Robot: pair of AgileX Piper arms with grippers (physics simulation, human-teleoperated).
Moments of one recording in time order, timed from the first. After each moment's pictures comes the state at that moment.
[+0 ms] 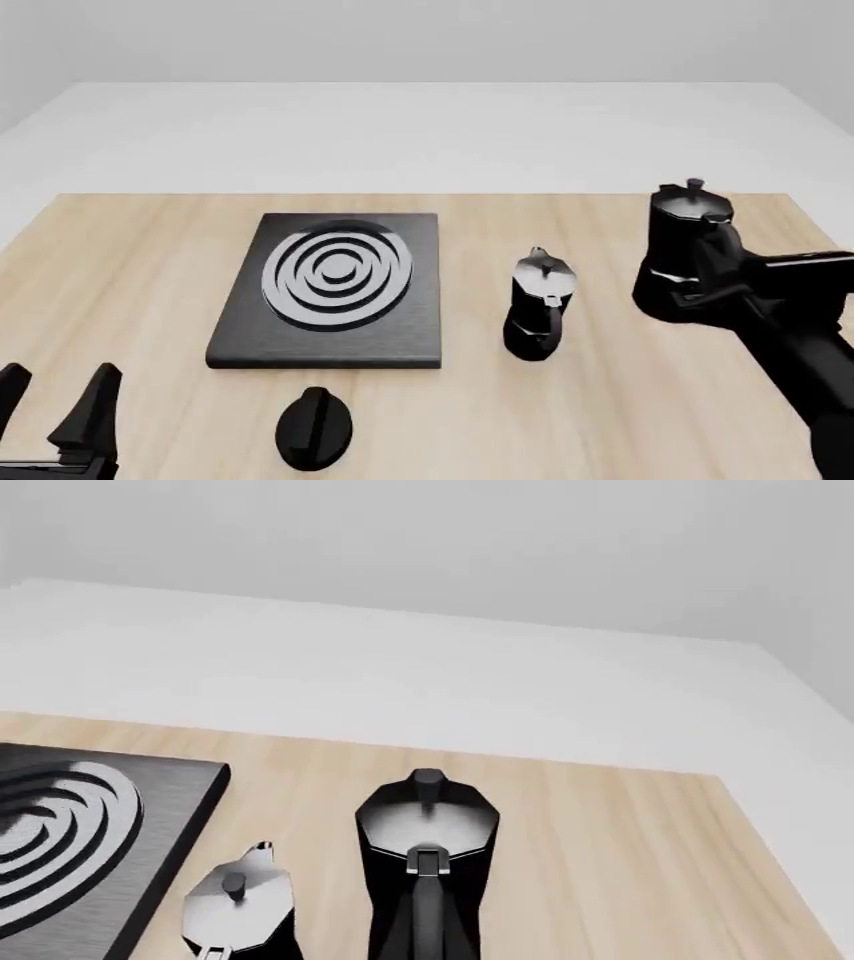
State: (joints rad) left arm 0.00 0.01 0.00 0.00 0.00; right arm 0.04 1.00 -0.34 -0.47 -0.07
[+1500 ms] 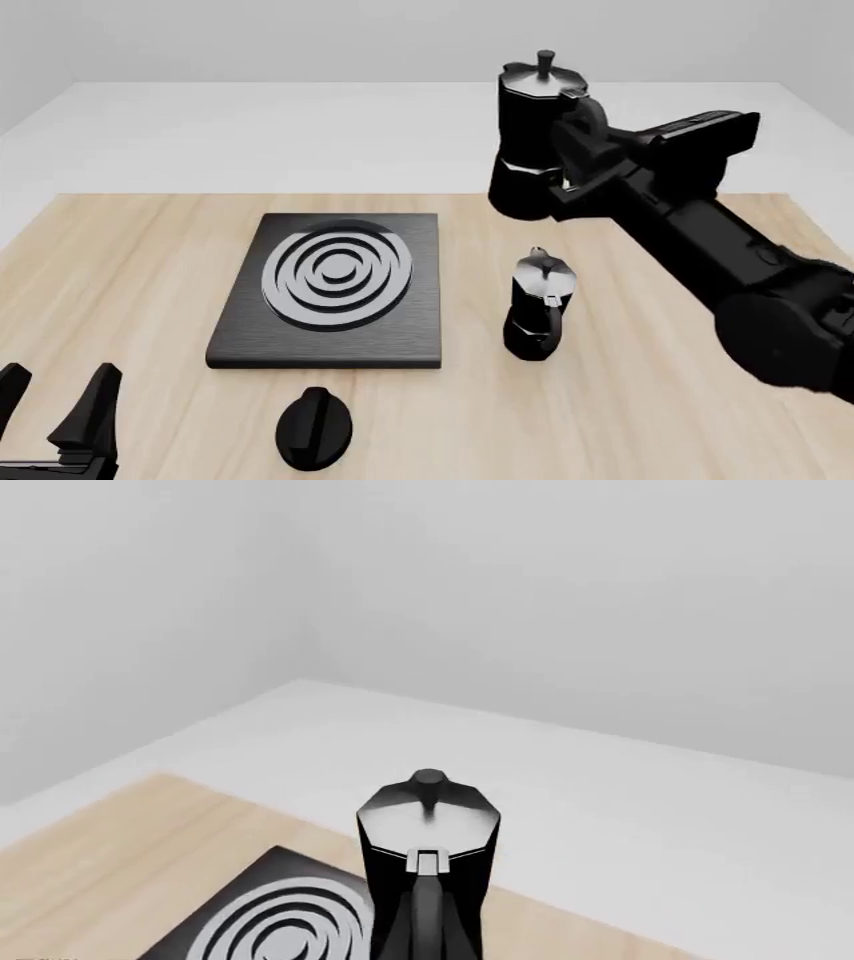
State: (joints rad) left arm 0.00 0.01 0.00 0.00 0.00; right arm 0.46 1.18 -0.76 -0.43 0.00
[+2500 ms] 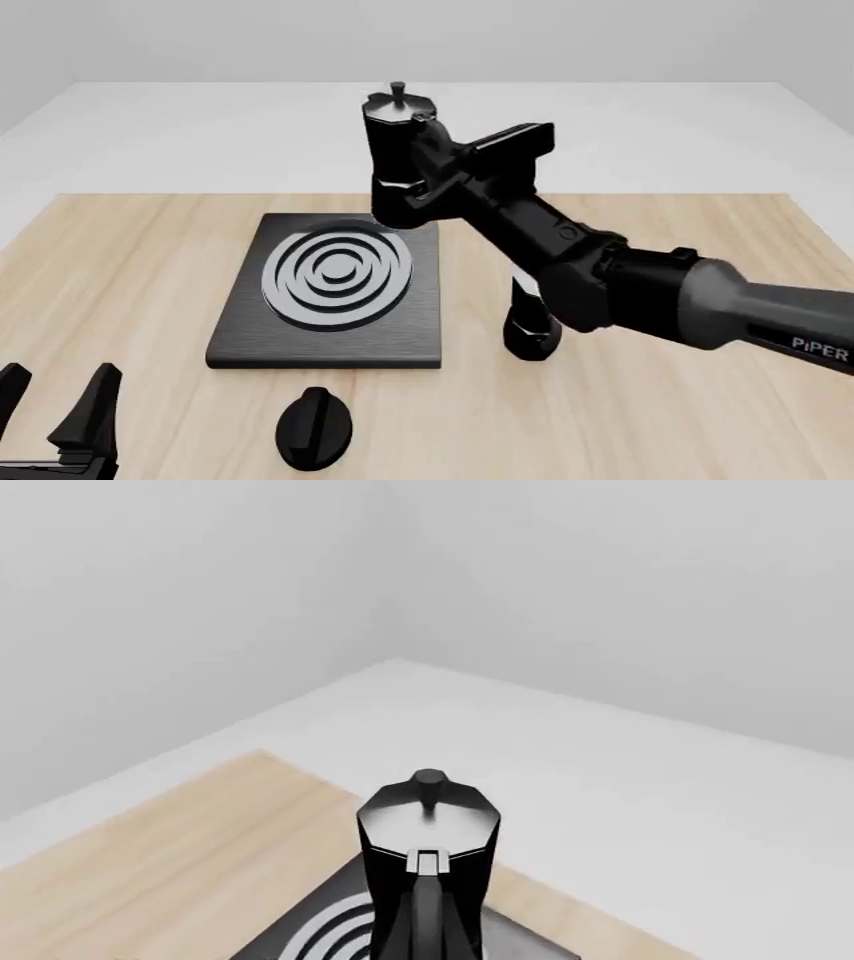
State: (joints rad) left arm 0.00 0.01 0.00 0.00 0.00; right arm 0.65 1.63 -1.02 -0.58 0.03
